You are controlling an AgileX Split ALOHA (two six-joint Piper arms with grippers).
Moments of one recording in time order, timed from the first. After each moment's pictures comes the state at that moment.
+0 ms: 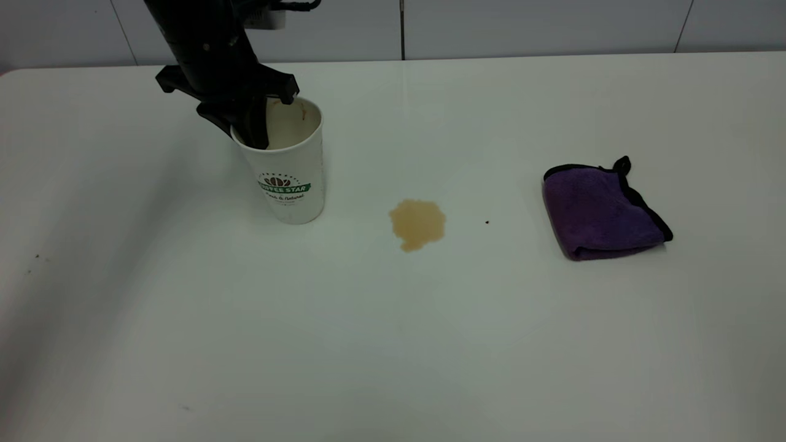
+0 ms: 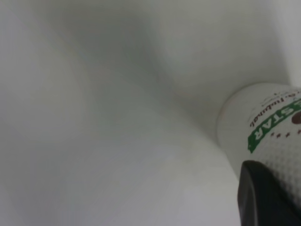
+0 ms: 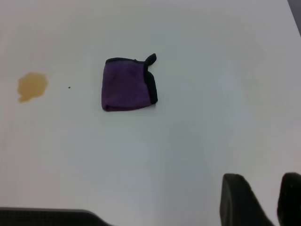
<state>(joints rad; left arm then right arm) -0.25 2.45 -1.81 -0.15 0.74 0.20 -0.02 -0.02 -0.48 0.05 1.12 -0.05</state>
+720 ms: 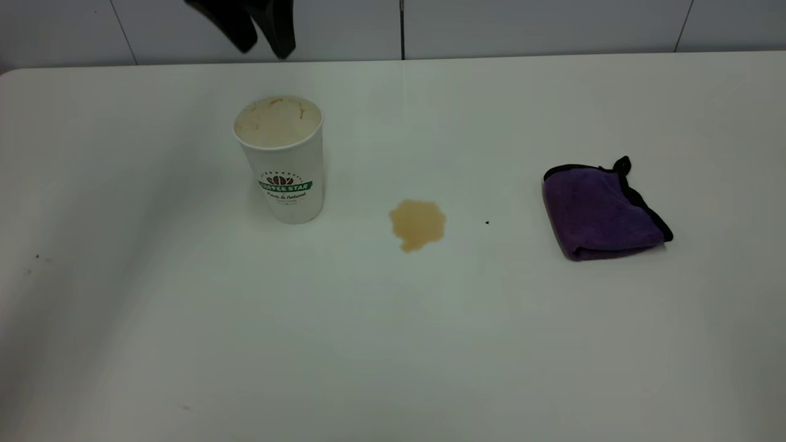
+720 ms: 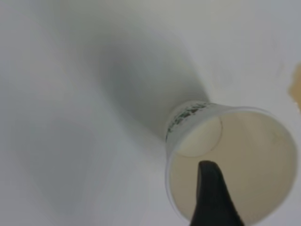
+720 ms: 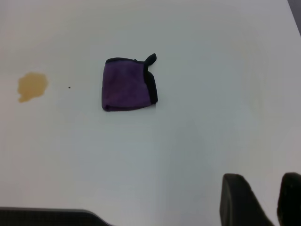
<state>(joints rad) -0.31 2.30 -1.99 -0.12 0.98 0.20 -0.02 -0.02 -0.48 0.05 1.12 -0.05</state>
